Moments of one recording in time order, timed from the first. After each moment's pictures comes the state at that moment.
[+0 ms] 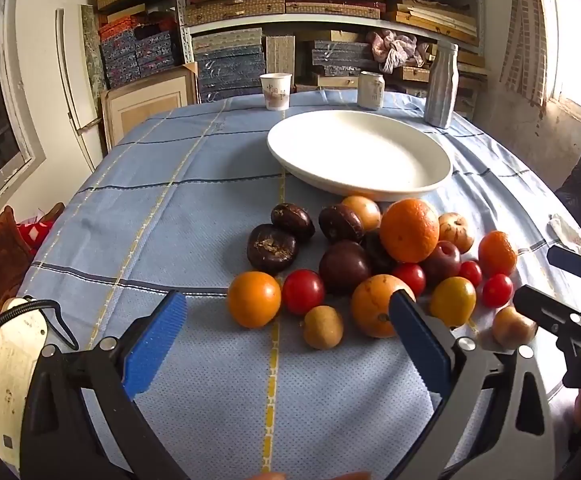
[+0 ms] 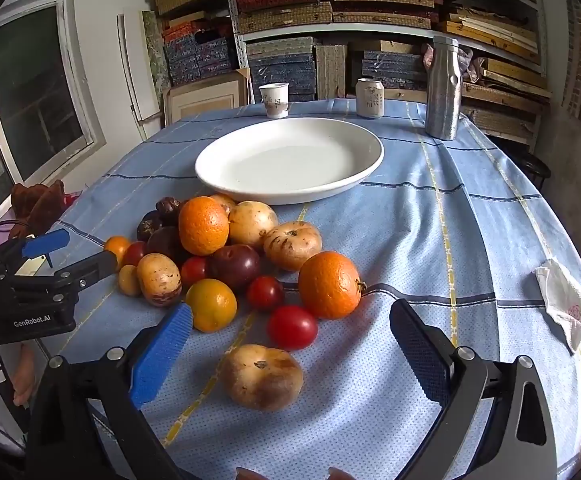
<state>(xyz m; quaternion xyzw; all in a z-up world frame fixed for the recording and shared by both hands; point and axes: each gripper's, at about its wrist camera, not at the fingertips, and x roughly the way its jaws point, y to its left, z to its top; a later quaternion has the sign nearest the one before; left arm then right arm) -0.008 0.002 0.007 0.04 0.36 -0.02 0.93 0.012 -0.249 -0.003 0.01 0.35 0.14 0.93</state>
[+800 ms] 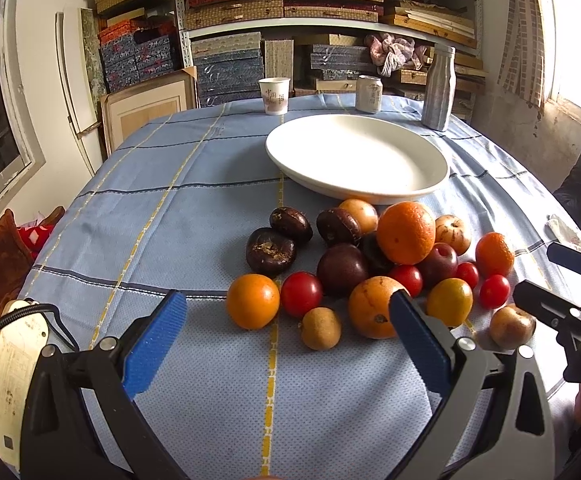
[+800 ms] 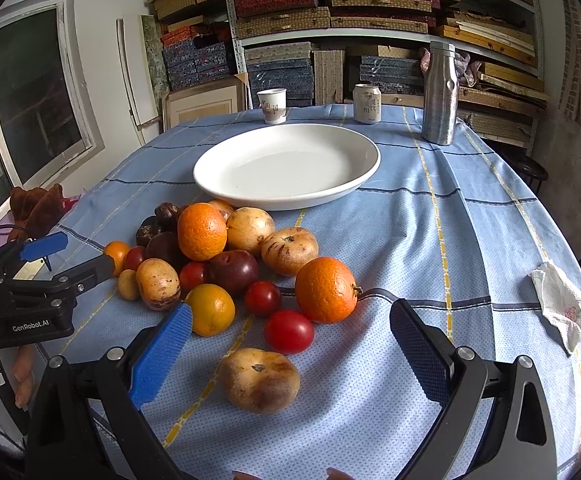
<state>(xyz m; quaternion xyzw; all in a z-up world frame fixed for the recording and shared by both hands) -0.011 0.001 0.009 0.04 0.36 -0.02 0.93 0.009 -0.250 0.000 0.01 0.34 0.13 0.93</state>
